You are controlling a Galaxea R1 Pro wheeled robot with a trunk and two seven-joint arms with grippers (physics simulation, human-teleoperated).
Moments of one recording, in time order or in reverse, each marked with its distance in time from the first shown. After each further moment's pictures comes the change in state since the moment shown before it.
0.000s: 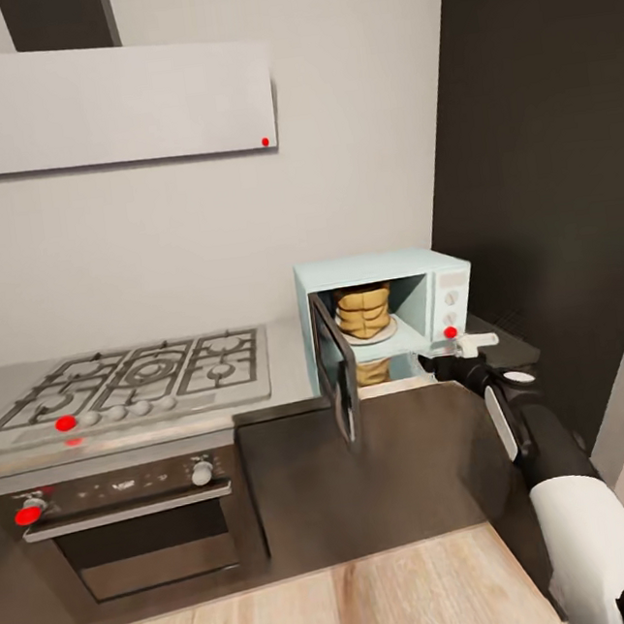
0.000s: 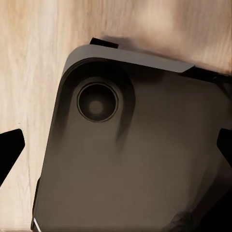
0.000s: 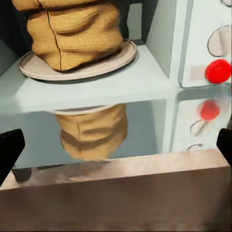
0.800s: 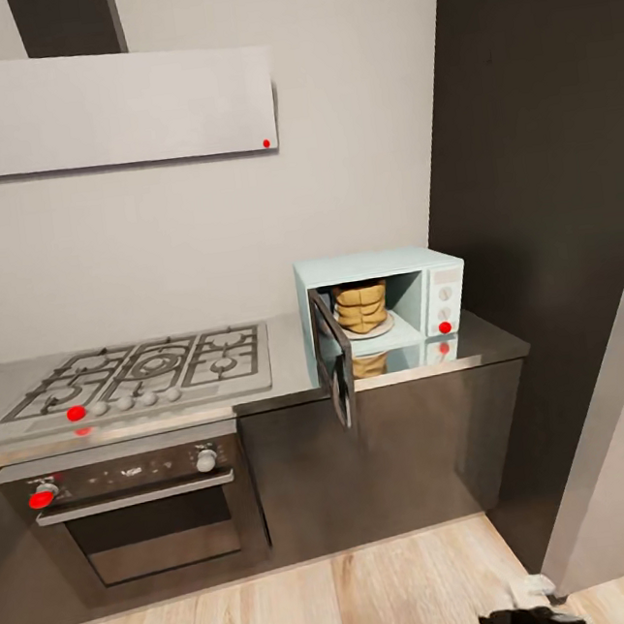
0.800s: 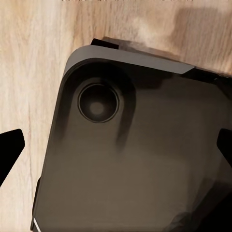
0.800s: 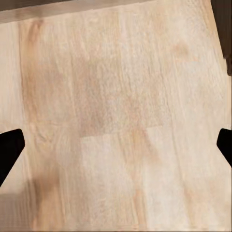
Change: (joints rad) left arm 0.000 0.000 0.003 0.000 0.004 -0.003 0.001; right arm 0.235 -0.107 0.012 1.027 0.069 -0.451 -0.138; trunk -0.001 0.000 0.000
